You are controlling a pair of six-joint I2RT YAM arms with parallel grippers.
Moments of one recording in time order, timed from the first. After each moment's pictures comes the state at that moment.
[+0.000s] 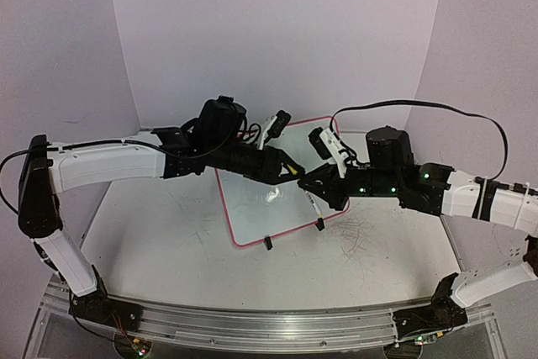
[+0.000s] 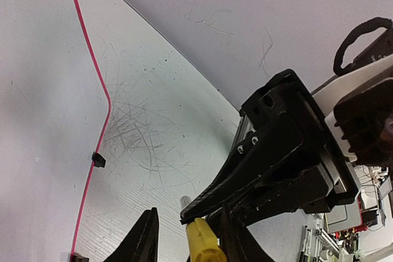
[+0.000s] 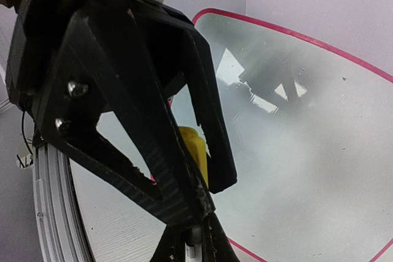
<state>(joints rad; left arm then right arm) -0.96 1.67 1.39 -0.13 0.48 -0.50 0.85 1.26 0.93 -0.08 -0.26 -0.03</state>
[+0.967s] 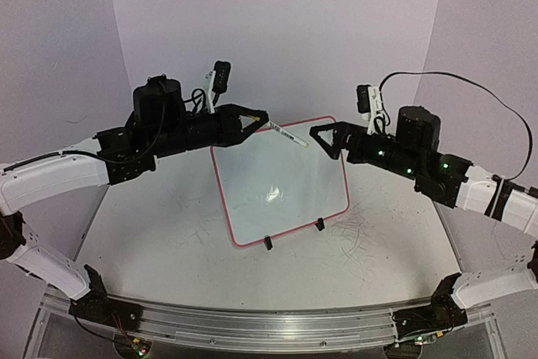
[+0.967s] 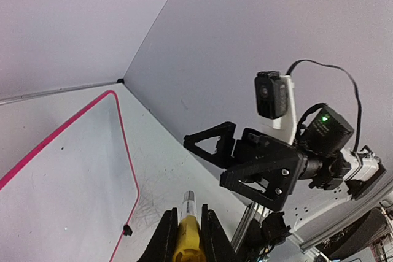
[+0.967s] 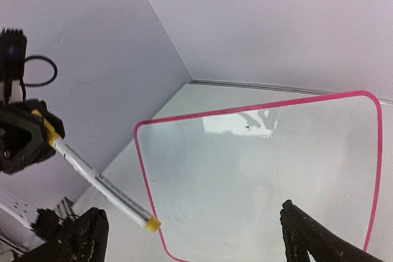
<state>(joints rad) -0.94 1.36 1.21 0.07 0.17 -0.56 0.77 1.17 0.95 0.06 -0.07 0.44</state>
